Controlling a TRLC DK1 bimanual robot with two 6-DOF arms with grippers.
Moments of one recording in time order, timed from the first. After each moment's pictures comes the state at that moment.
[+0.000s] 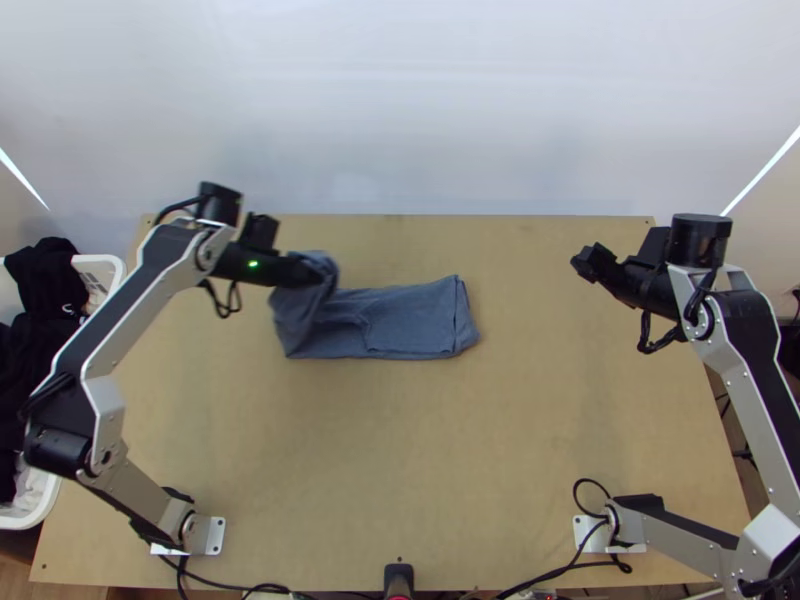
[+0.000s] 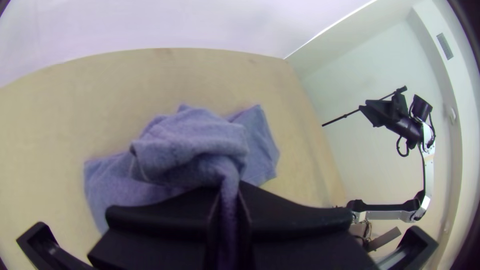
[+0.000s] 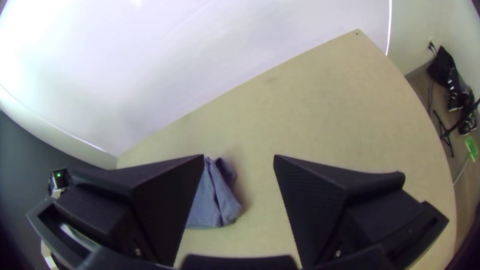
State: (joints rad) left arm -0.20 1.72 1.56 -0.79 0.66 -0.07; right arm 0.08 1.25 1.29 -0.72 -0.21 0.56
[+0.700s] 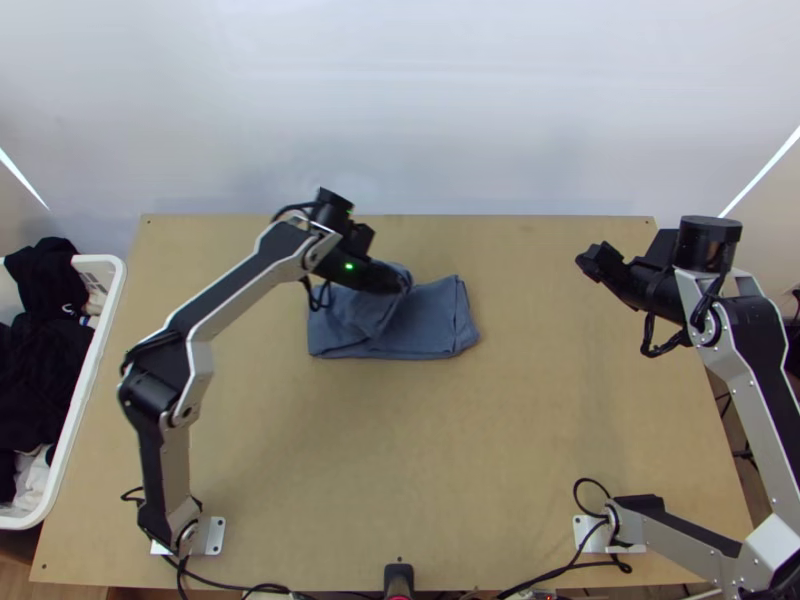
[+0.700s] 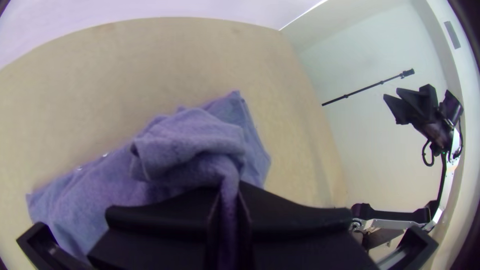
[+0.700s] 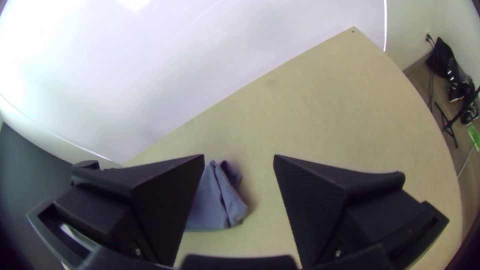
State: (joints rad) left arm -0.47 2.05 1.85 -0.72 0.59 -0.23; right arm 0.08 1.22 1.28 -0.72 -0.21 0.62
